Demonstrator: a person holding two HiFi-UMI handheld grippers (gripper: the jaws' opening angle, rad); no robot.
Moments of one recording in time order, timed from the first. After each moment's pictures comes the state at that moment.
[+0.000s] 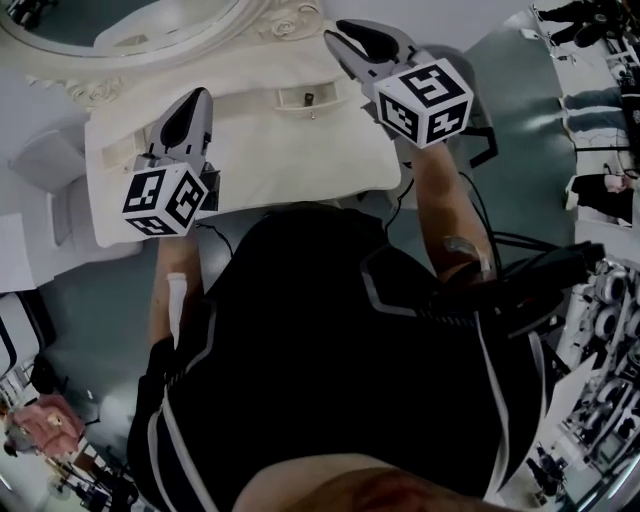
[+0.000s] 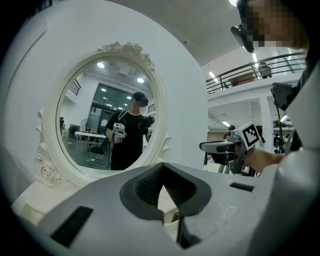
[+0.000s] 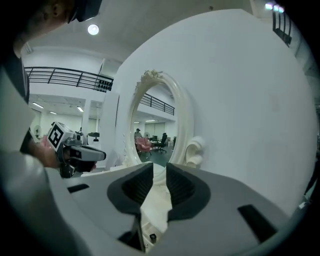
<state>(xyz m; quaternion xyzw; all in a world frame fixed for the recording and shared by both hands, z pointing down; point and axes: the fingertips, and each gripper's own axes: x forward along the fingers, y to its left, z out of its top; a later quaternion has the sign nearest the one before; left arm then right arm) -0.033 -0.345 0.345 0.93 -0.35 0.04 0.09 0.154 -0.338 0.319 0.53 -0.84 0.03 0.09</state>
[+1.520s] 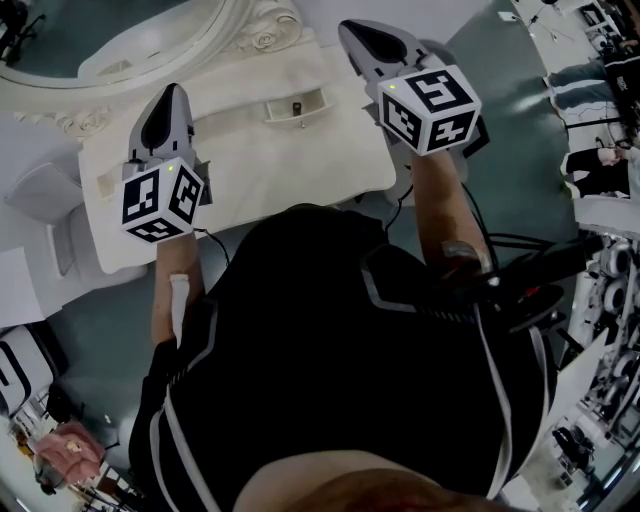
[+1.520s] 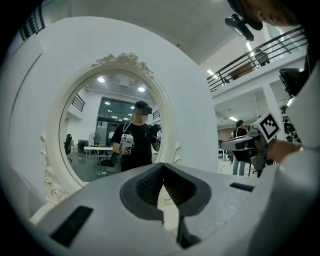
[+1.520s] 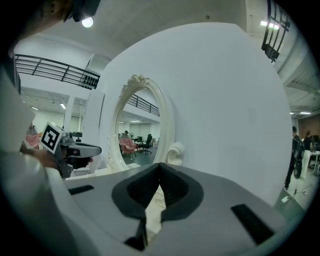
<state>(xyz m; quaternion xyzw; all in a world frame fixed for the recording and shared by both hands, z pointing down) -0.029 -0.373 0.309 0.91 -0.40 0.03 0.03 0.192 -0.320 0.291 0.62 -0.78 0.03 0.08</state>
